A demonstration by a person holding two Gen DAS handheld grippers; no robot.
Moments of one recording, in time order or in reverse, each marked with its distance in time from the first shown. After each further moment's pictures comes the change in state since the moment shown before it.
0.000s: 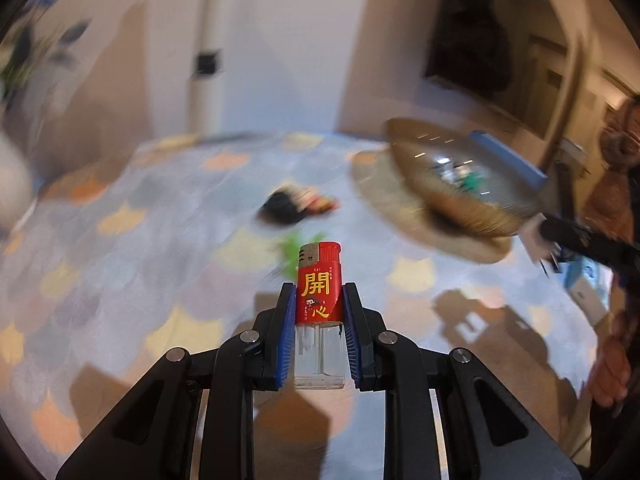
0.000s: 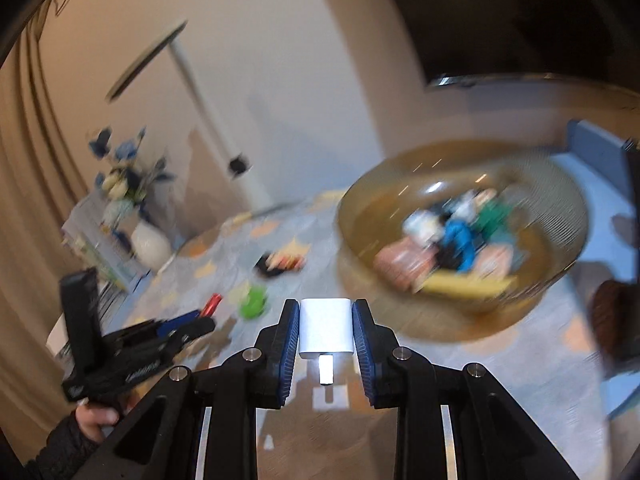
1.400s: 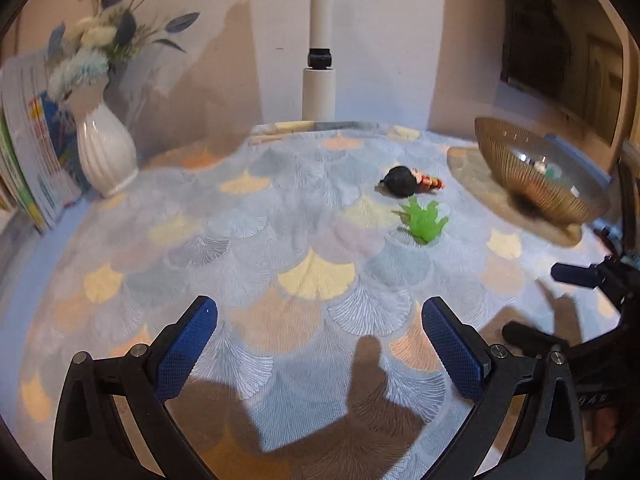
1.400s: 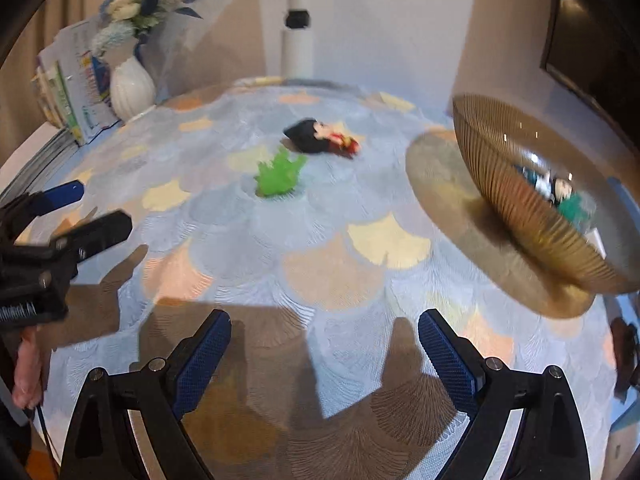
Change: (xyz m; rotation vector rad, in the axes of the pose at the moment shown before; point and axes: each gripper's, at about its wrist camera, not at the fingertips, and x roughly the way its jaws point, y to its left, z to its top) left arm -0.042 0.034 -0.034 -0.069 -0.033 0.272; right arm 0.102 0.084 -0.076 -0.365 0.308 -0.192
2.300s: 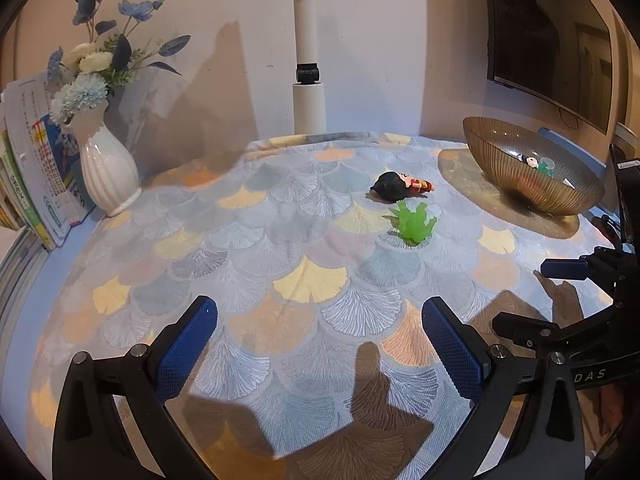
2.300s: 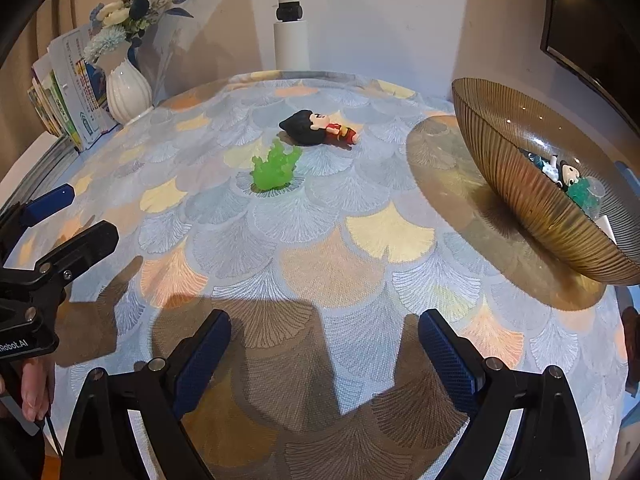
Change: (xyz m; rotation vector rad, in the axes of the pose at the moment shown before) left arm -0.011 -0.014 -0.005 0.069 -0.056 0.040; right arm 0.002 -0.003 0.004 0.018 0.022 0.032
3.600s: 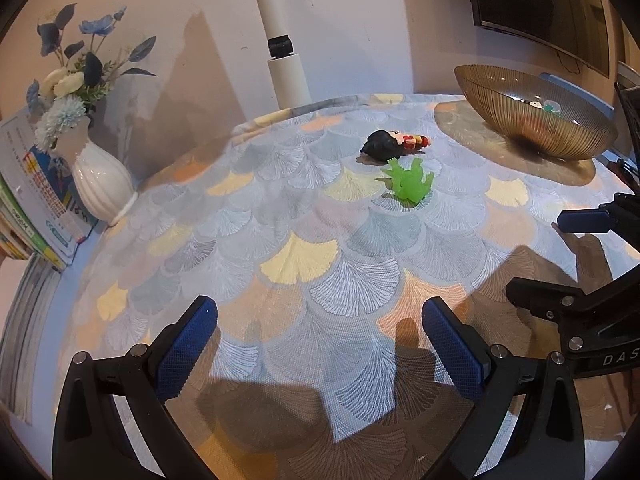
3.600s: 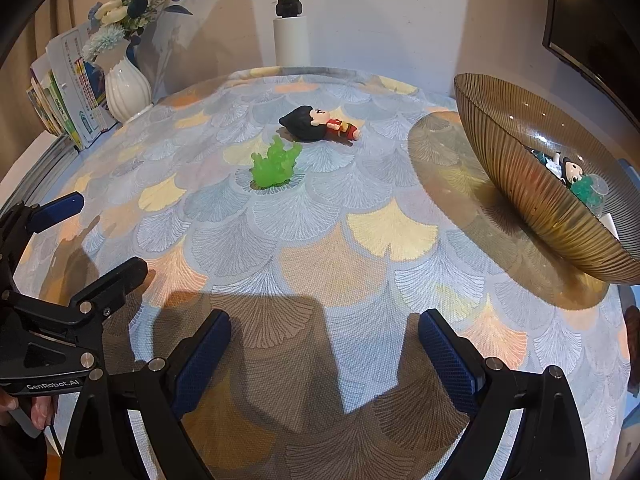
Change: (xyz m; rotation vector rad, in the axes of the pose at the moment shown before) left arm 0.018 -0.026 -0.007 0.140 0.097 0.076; right arm 0.003 0.000 0.001 0.003 0.012 0.008
